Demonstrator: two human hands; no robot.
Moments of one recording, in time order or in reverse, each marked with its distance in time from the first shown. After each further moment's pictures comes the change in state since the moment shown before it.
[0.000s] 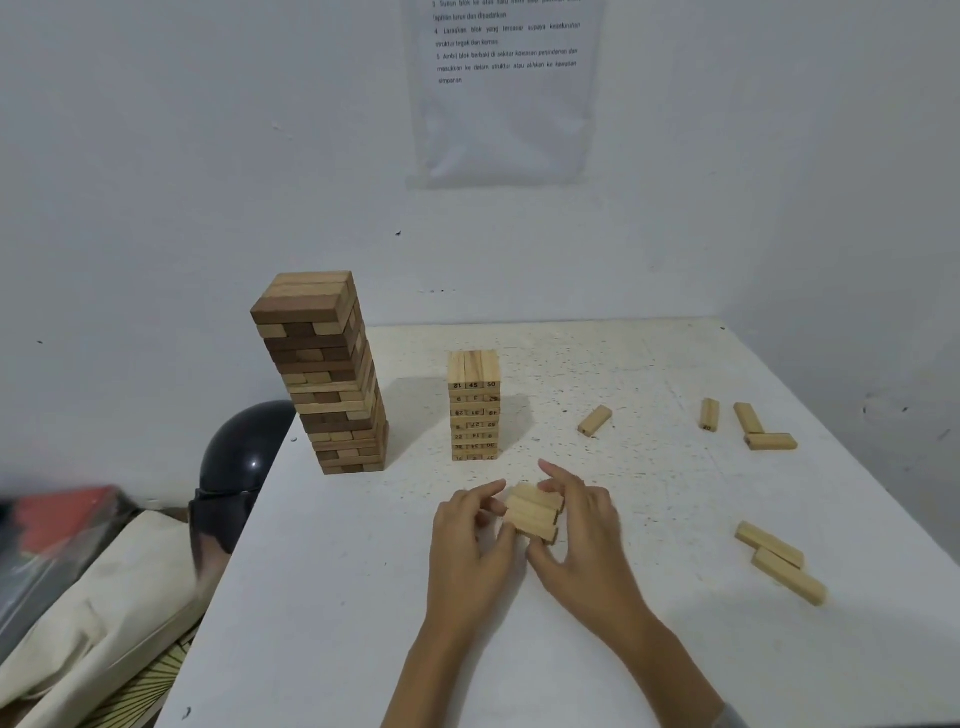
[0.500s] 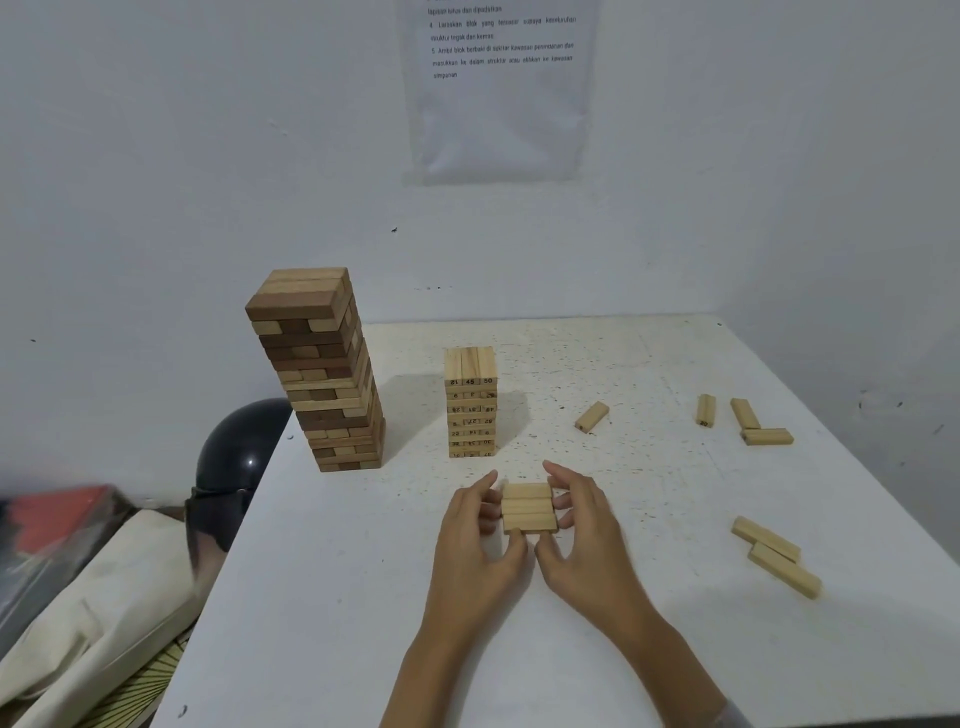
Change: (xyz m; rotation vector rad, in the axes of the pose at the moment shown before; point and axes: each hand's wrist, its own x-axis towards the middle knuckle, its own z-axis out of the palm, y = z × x) left_hand -0.005 0.003 0.003 -0.045 -0.025 0.032; right_hand -0.001 0.005 0.000 0.129 0.048 0.034
